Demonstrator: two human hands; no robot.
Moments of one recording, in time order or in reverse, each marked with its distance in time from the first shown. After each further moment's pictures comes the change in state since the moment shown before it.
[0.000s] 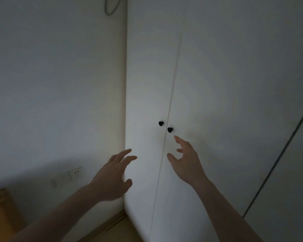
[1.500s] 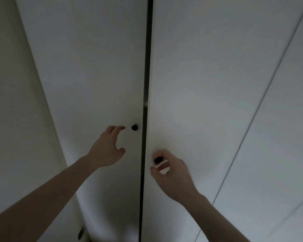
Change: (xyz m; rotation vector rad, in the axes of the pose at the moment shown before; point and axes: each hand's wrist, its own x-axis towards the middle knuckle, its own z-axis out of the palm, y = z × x) left_hand 0.292 -0.128 0.016 -0.294 -0.158 0.504; right_hand 0.037 -0.067 0.145 -0.271 0.421 0.337
